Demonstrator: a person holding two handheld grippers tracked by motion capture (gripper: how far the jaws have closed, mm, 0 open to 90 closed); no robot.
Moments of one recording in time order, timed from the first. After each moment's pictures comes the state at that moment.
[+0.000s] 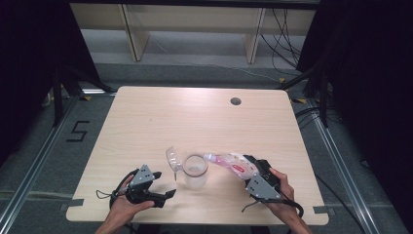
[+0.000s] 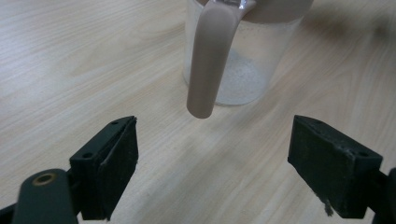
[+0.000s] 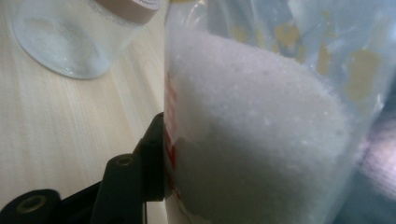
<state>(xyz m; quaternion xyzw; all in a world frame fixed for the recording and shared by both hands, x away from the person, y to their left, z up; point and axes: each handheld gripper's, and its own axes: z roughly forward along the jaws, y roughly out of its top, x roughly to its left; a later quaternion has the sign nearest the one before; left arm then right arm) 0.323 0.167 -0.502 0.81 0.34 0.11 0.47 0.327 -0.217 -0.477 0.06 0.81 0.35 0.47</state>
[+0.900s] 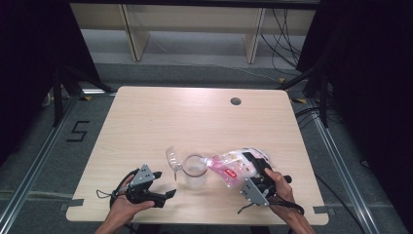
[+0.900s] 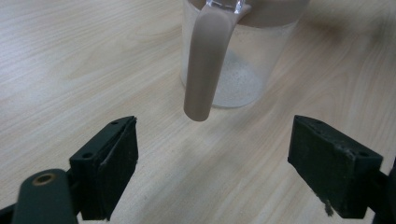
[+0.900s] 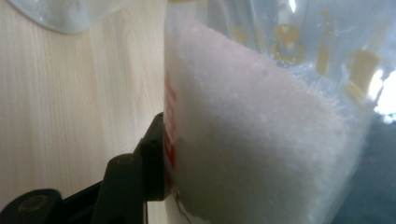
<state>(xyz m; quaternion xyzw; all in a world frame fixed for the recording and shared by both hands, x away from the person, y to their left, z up) 0.323 0.166 -0.500 0.81 0.33 0.12 0.46 0.326 -0.207 -0.474 -0.02 0.80 0.25 0.55</state>
